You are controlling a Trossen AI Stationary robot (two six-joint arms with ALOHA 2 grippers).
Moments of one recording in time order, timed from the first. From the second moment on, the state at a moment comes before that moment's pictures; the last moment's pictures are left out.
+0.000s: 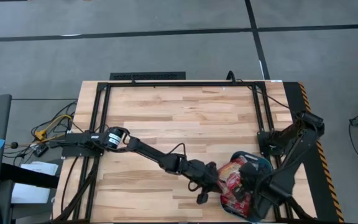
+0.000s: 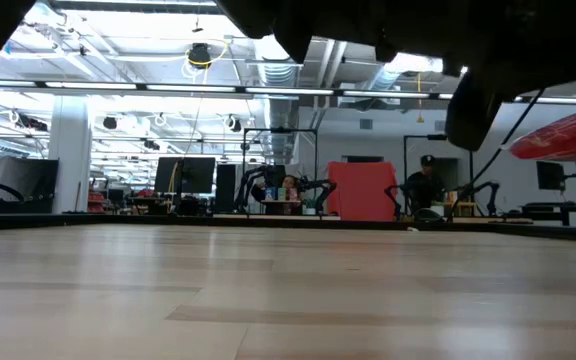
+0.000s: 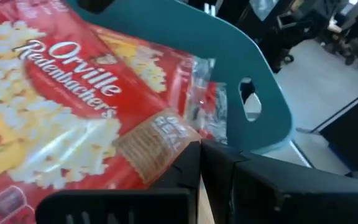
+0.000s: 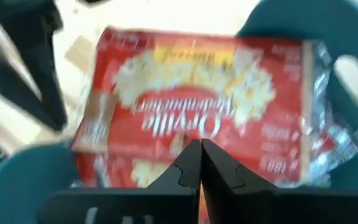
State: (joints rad) left arm -0.30 2.34 1.69 0.40 0.14 -0.33; right arm 0.98 1.62 1.34 -1.33 0.40 1.92
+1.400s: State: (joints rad) left arm -0.25 2.13 1.53 0.24 -0.01 -0.25; right arm 1.01 1.64 1.27 -1.09 0.15 1.89
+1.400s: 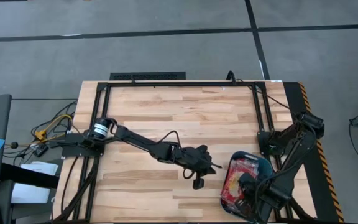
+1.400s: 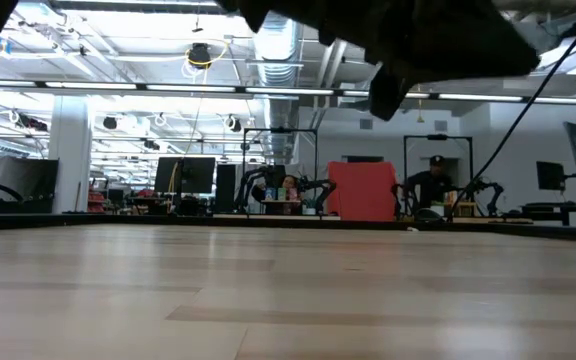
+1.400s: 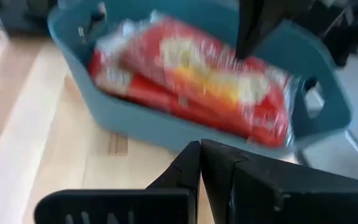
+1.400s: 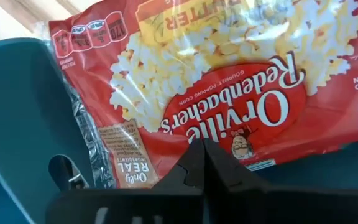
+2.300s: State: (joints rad) left arm -0.27 2.13 1.52 0.22 0.18 -0.26; right arm 1.03 1.64 1.42 -1.26 0.23 1.84
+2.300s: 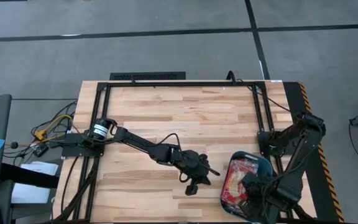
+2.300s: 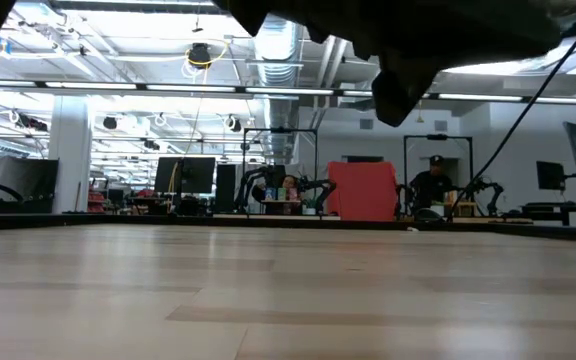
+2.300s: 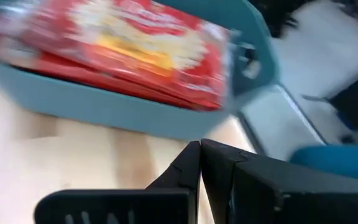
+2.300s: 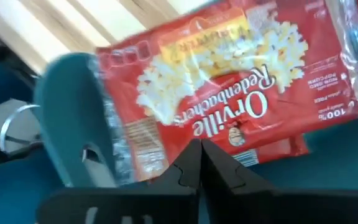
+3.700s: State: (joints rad) left arm 0.10 0.58 0.33 0.57 0.50 -0.53; right arm 0.43 1.12 0.76 0.42 0.40 0.42
